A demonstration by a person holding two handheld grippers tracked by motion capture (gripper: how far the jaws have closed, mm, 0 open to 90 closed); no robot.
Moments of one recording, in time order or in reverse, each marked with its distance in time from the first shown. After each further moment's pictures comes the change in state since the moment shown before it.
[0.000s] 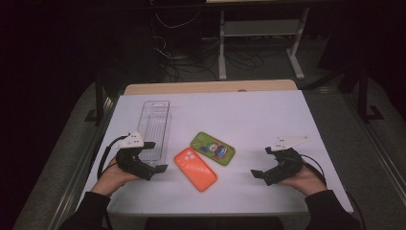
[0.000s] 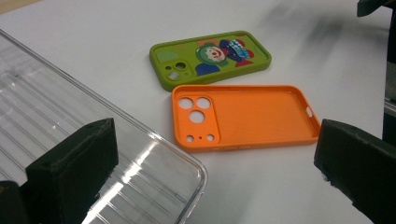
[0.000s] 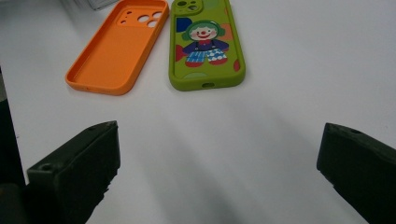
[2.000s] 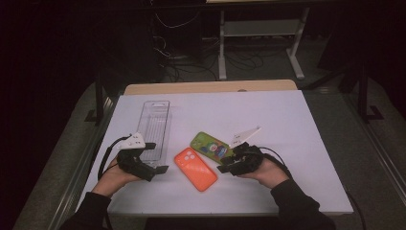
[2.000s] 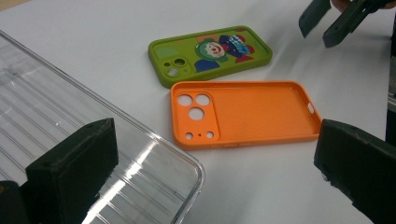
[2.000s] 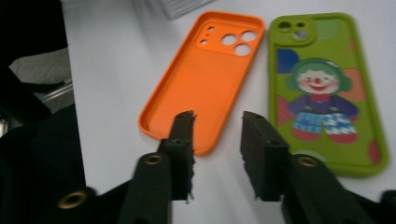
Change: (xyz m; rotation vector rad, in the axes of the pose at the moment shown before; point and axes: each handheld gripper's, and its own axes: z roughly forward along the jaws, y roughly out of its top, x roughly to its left) left arm -0.002 0.000 0.001 0.027 0.007 0.015; right arm 0.049 0.063 0.067 0.139 0.223 -0.078
